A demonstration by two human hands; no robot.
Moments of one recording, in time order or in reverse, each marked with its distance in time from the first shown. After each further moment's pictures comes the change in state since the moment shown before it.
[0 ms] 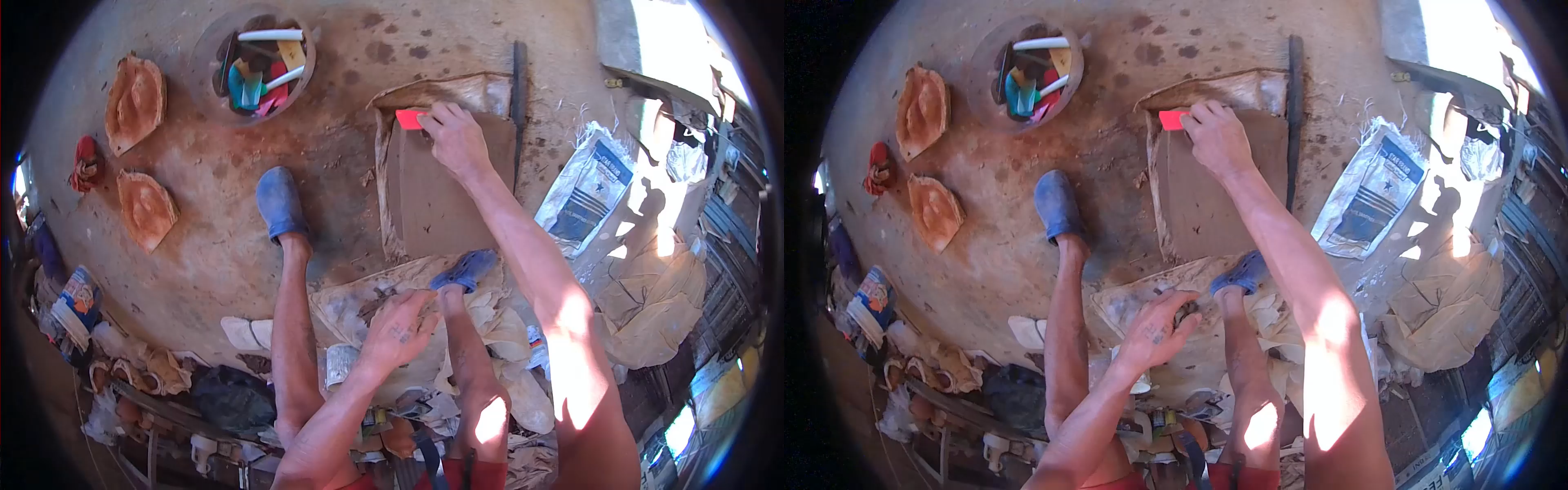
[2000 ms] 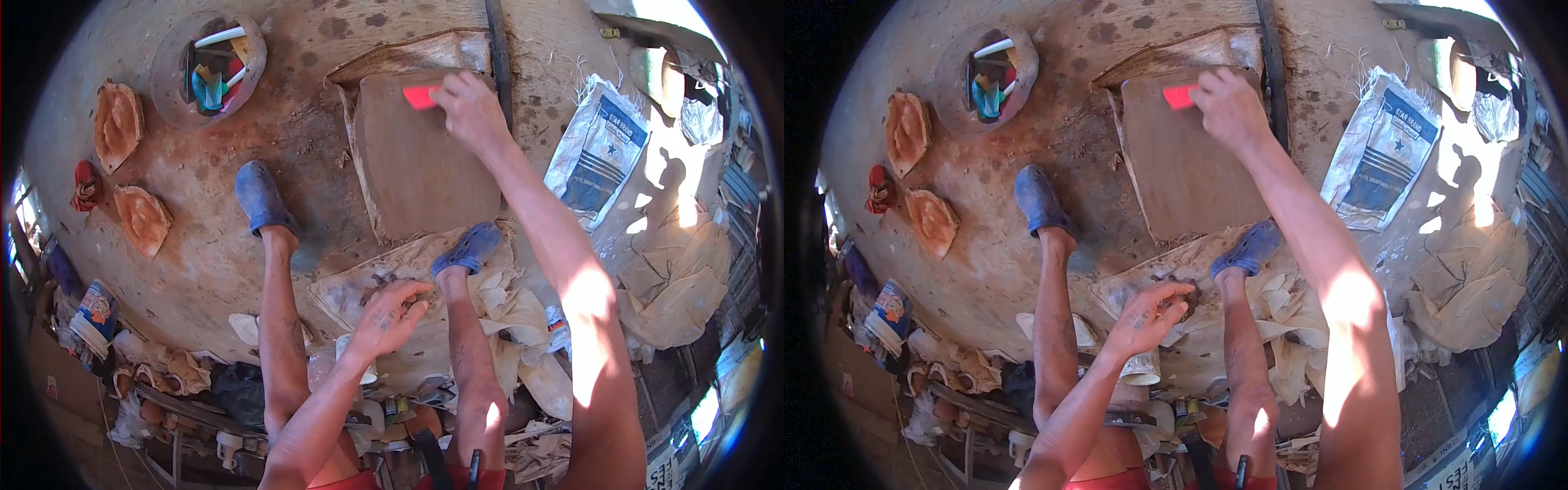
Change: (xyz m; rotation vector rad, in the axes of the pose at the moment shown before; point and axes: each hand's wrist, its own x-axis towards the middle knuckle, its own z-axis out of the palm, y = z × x) left_hand 0.016 -0.029 0.050 -0.134 -0.174 -0.119; right_hand -0.066 0.060 -0.010 0.082 0.116 -0.014
